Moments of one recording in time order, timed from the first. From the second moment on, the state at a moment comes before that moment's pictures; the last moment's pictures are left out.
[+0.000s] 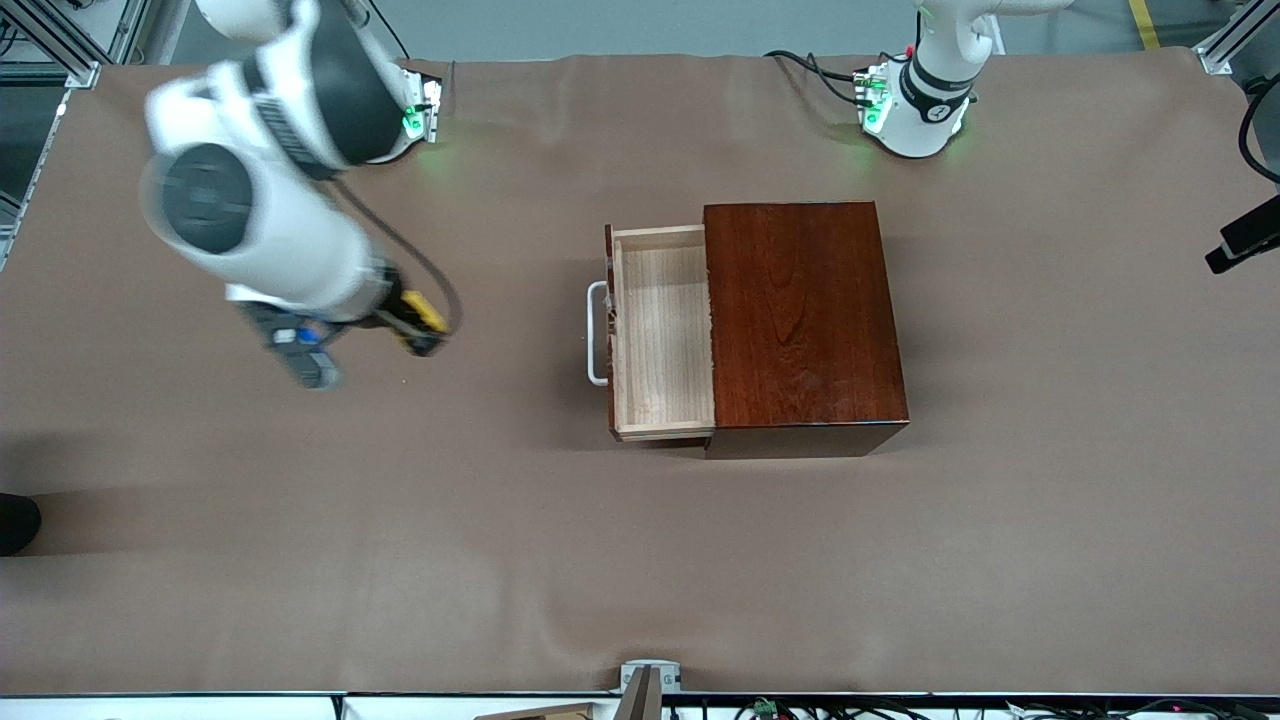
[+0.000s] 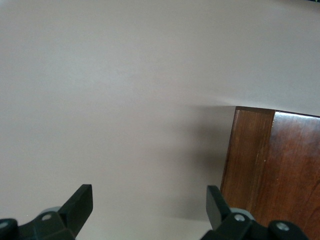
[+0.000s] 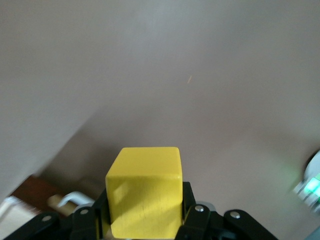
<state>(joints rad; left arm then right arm) -0.04 0.00 0.18 -1.53 -0.04 1.57 -0.02 0.39 0.28 -0.07 -1.41 0.08 1.52 1.06</state>
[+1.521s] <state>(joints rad) -0.16 0.10 -0.19 -1.52 -0.04 1.59 -0.51 -0.03 0.55 -0.04 -1.52 0.04 2.04 -0.01</state>
